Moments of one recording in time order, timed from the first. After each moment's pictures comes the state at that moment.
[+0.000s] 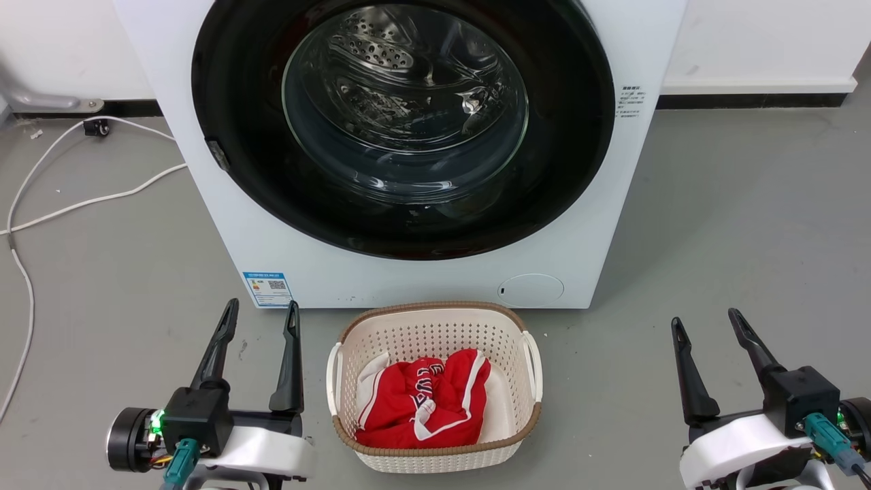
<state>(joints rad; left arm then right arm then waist) -0.01 0.09 -0.06 0.01 -0.07 -0.02 -0.26 0.02 -0.05 -0.03 0.01 -0.04 0.13 -0.11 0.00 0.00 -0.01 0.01</state>
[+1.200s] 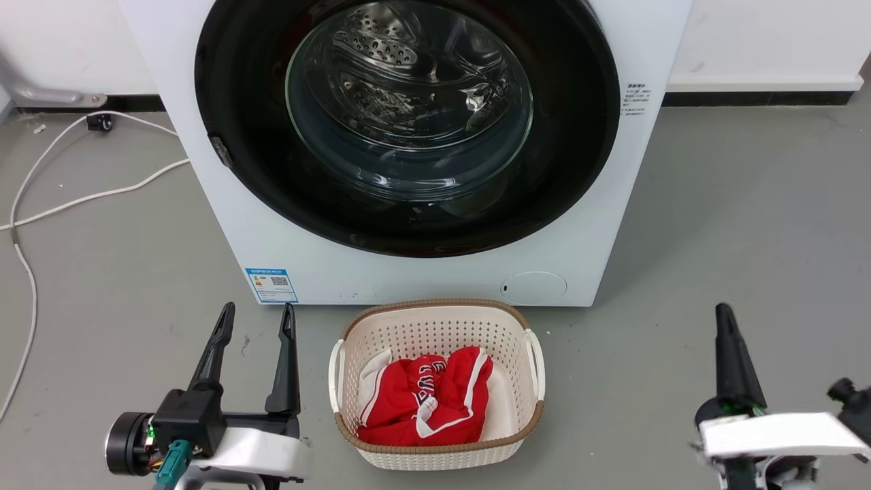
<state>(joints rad) 0.00 0.06 -0.02 0.02 -0.08 -0.05 -0.26 -0.01 -0.05 0.02 0.12 0.75 0.13 -0.24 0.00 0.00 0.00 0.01</state>
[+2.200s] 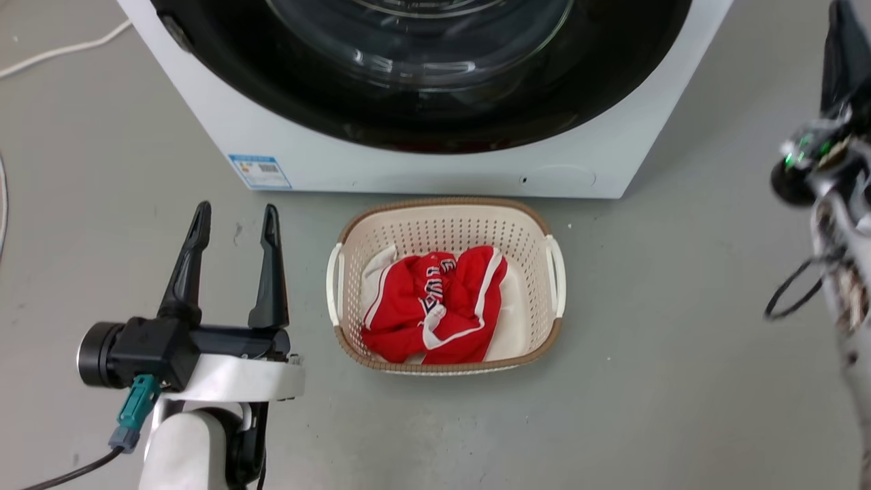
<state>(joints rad) -0.17 0.05 0.01 -0.05 -0.10 -0.09 -0.26 -0.82 -0.25 0.05 0.59 1.77 0.13 -0.10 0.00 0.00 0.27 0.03</state>
